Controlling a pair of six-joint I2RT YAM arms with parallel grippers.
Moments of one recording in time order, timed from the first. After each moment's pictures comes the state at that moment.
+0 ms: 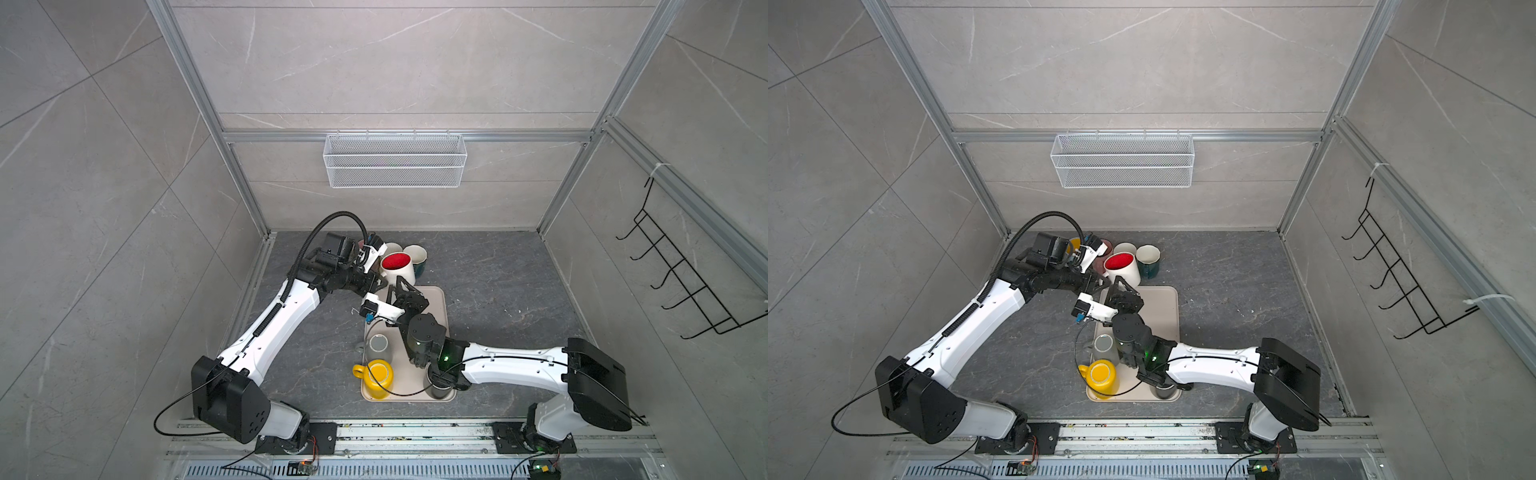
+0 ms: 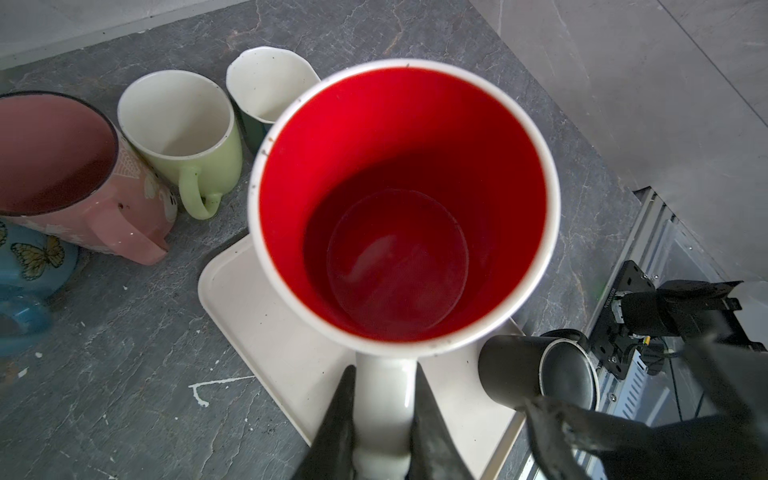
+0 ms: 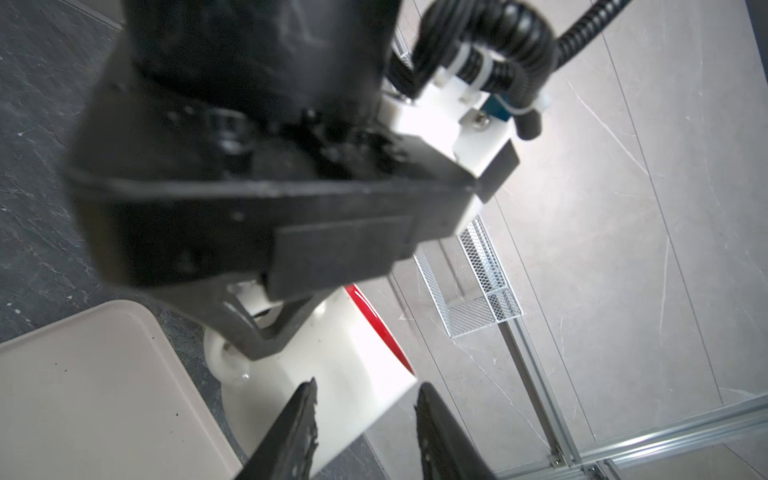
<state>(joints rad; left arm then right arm) -0.44 1.43 1.36 -0.76 0.47 0.07 1.18 1.56 0.96 0.65 0.91 -1.08</state>
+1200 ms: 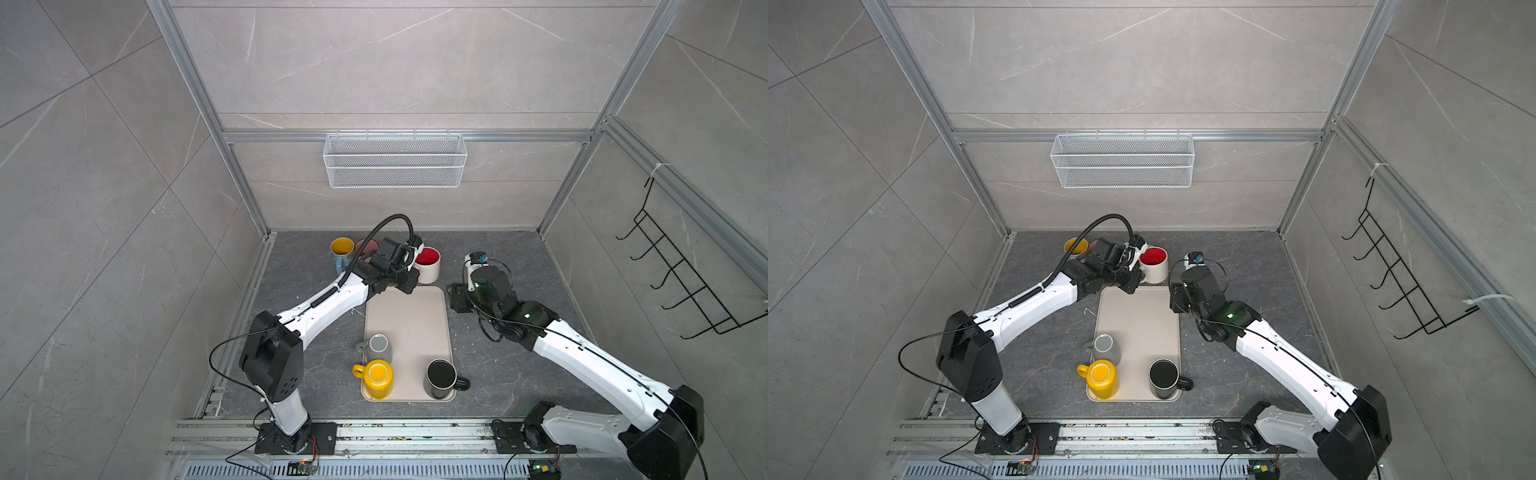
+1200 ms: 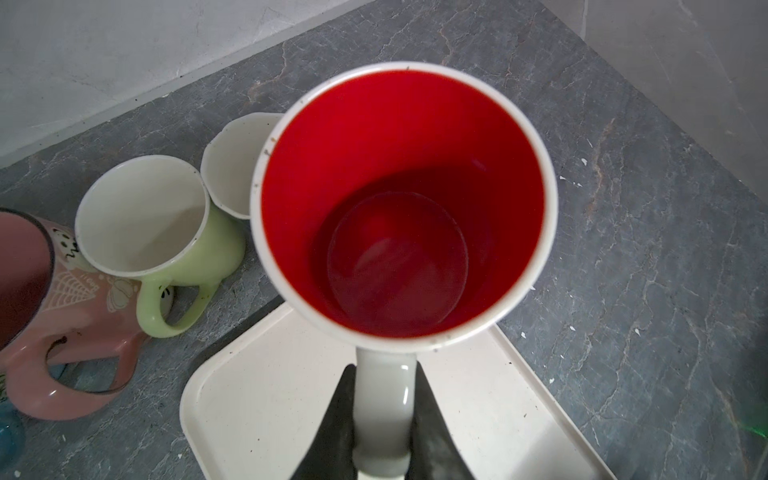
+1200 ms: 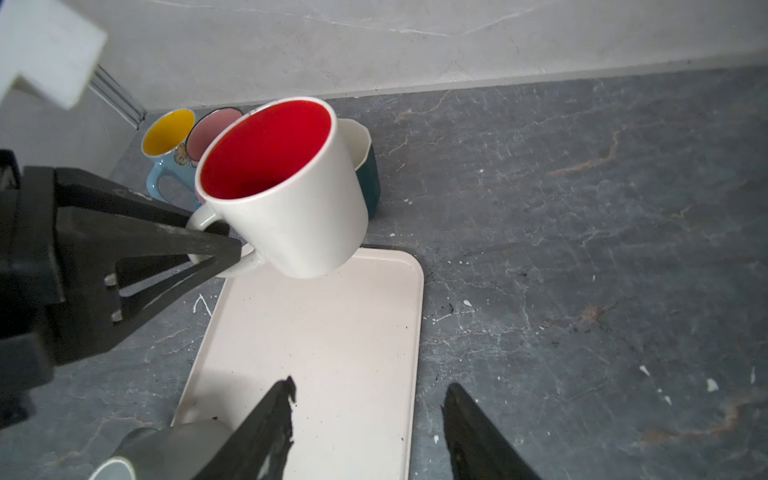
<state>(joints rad) -0.71 1.74 1.48 -0.47 0.09 -0.07 0.62 1.17 1.00 -0.47 0.23 0.48</state>
